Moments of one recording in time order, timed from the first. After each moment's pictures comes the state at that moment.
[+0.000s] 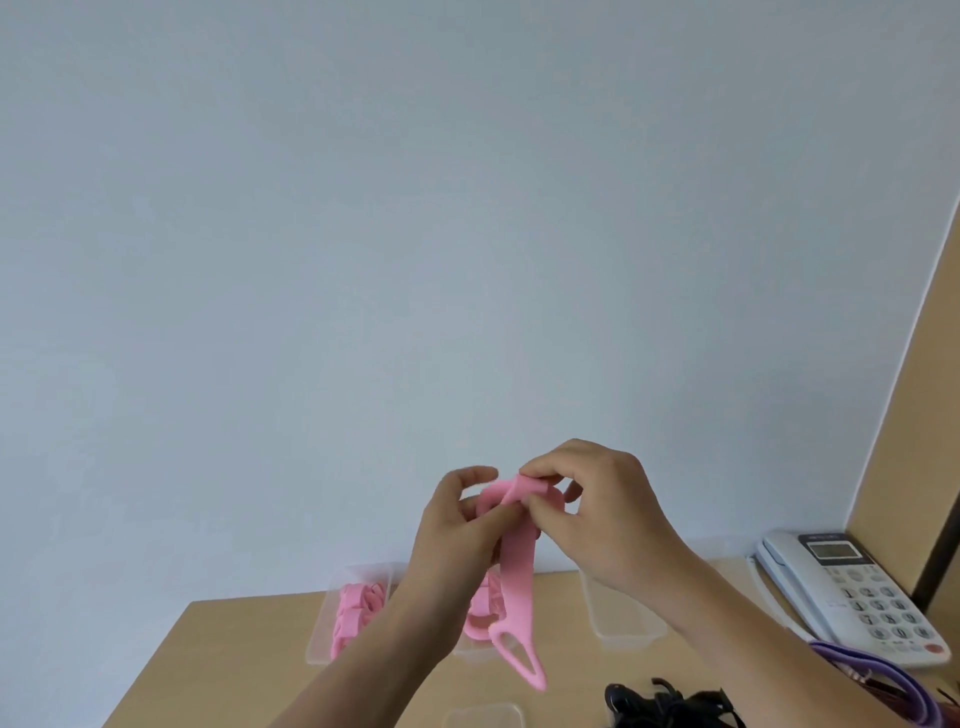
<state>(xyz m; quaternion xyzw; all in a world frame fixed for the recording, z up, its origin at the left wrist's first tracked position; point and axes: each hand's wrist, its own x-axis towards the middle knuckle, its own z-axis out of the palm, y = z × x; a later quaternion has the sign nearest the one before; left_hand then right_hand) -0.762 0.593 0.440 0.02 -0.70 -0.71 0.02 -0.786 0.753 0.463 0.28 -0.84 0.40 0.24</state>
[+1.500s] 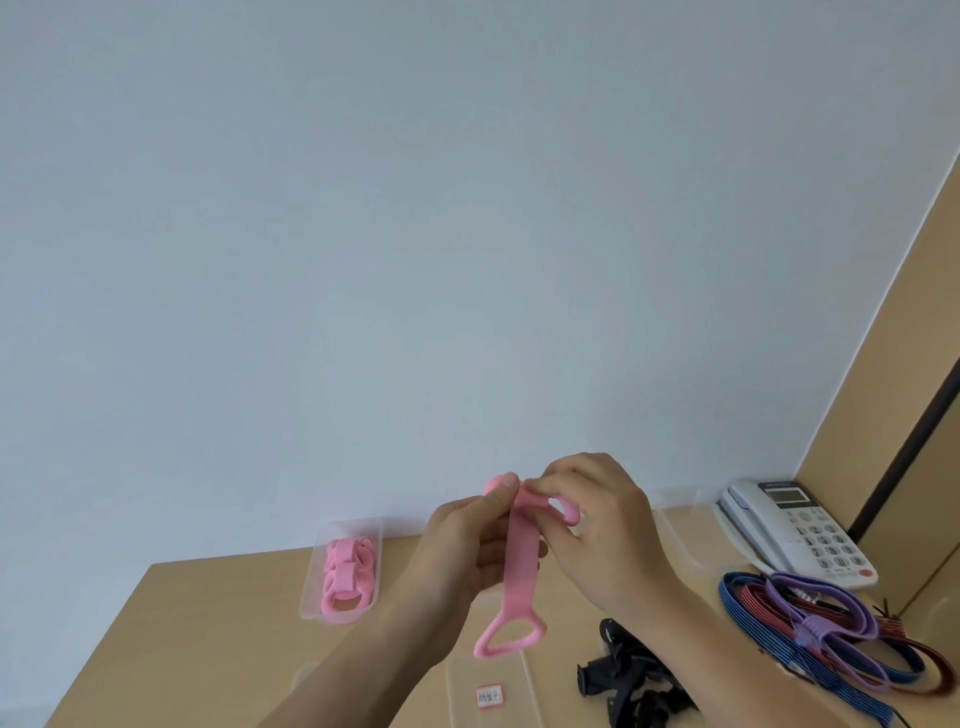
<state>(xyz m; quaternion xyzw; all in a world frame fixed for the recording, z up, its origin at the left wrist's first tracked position) -0.765 0.532 0.386 -0.03 -0.63 -0.76 -0.14 -0.769 0.700 0.390 0.22 -0.85 0.32 0.34</state>
